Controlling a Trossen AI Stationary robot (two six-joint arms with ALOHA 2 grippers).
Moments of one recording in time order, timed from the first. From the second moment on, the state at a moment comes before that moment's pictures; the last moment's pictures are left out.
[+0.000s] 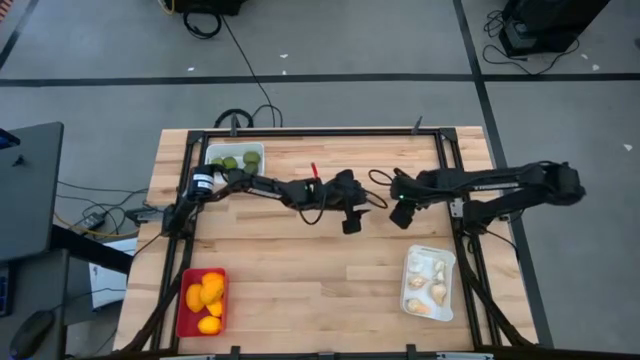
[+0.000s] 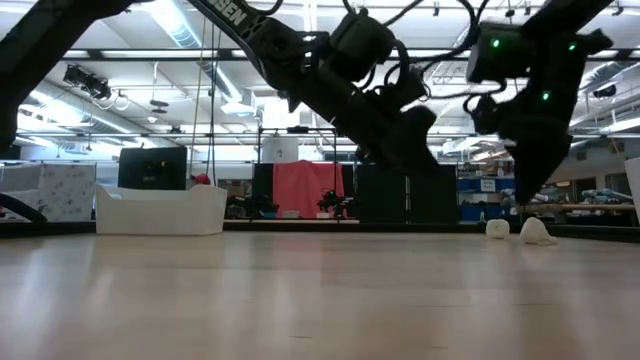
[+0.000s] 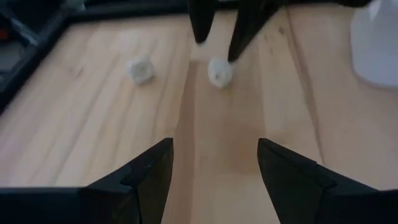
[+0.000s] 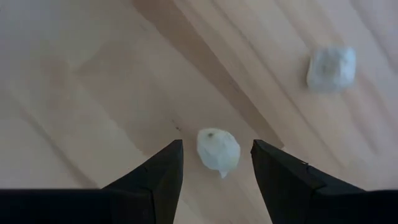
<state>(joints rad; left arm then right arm) 0.08 2.13 1.47 0.12 -0.12 0.10 -0.17 1.17 0.66 -0.82 0.18 0.49</state>
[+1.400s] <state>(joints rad) 0.14 2.13 1.47 -0.26 -0.08 -0.04 0.04 1.02 0.66 -0.81 -0.13 0.66</state>
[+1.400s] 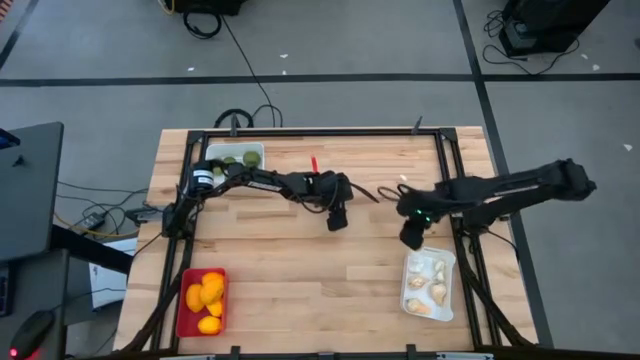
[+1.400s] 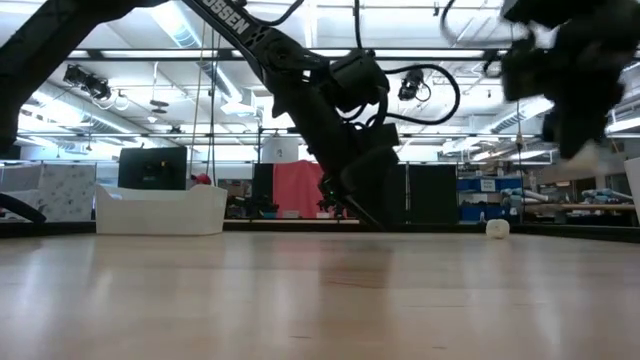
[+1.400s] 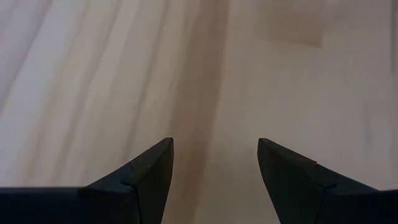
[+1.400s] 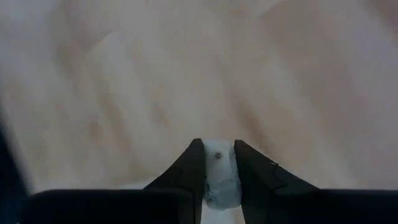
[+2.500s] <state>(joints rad) 0.09 2.13 1.47 -0.13 -0.12 -0.09 0.62 0.99 0.66 -0.91 -0.02 1.11</state>
